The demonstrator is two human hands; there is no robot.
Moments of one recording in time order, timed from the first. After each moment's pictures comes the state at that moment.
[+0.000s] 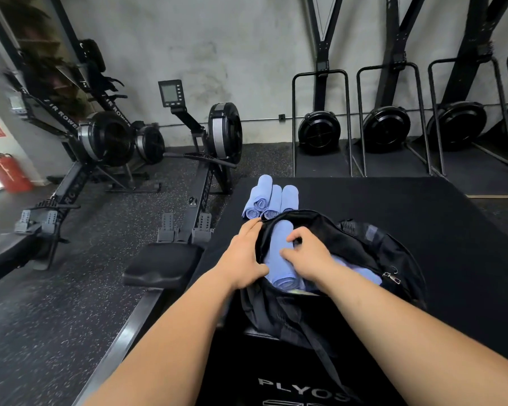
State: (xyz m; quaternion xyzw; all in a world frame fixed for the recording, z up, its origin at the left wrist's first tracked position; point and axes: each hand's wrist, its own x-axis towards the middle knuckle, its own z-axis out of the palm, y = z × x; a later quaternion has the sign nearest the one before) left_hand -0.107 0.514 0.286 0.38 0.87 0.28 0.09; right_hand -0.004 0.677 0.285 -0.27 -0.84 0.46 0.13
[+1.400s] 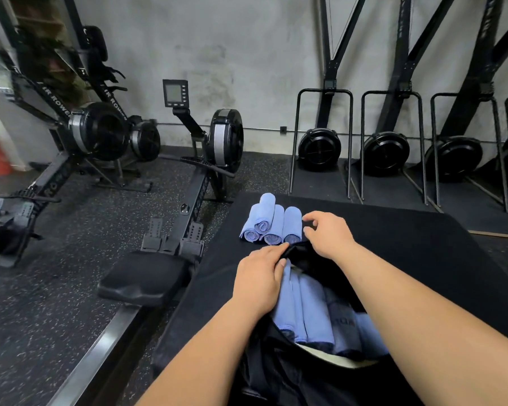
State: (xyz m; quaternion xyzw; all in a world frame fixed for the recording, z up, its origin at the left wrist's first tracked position) left_hand -0.136 0.576 0.263 0.38 0.86 0.32 -0.07; right_hand -0.105 0.776 0.332 -0.25 -0.93 0.22 0.14
